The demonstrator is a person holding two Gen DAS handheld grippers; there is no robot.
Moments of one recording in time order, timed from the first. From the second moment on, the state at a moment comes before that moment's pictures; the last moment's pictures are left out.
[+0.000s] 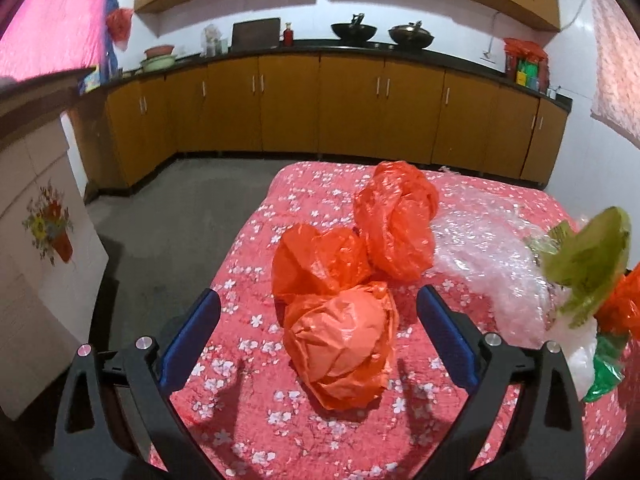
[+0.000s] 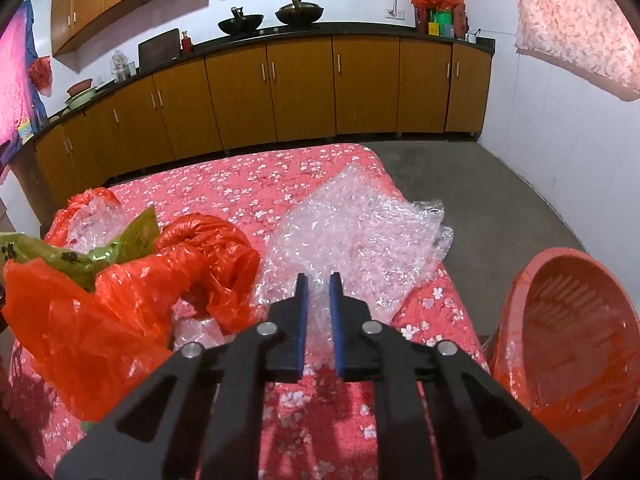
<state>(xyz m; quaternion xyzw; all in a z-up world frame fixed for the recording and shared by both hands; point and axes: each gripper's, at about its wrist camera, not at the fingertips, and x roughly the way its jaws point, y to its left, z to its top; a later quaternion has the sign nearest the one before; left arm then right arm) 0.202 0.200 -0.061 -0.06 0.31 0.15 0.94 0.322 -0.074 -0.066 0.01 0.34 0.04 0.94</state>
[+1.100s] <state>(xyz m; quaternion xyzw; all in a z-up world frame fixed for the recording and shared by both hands) 0.196 0.181 -0.032 -0.05 0.32 0.11 0.94 0.287 -0.085 -0.038 0.02 0.32 0.04 0.95</state>
